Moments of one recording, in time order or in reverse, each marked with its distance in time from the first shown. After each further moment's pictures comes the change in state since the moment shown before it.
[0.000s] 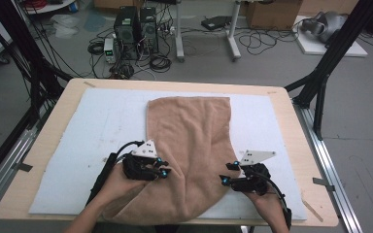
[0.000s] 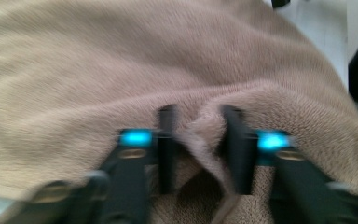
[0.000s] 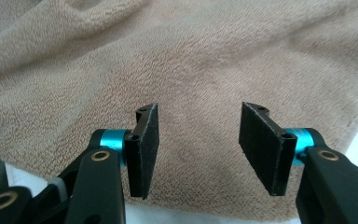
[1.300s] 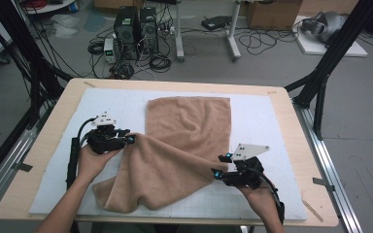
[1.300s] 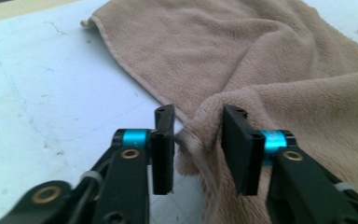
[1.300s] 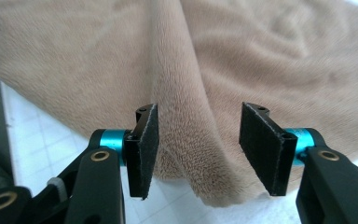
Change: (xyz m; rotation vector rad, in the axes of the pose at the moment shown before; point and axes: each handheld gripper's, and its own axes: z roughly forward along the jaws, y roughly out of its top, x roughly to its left) left arm 0.081 -0.033 -0.077 -0.136 0.340 -0.302; right arm 0.015 0.039 -0.008 -0.071 -0.019 -0.088
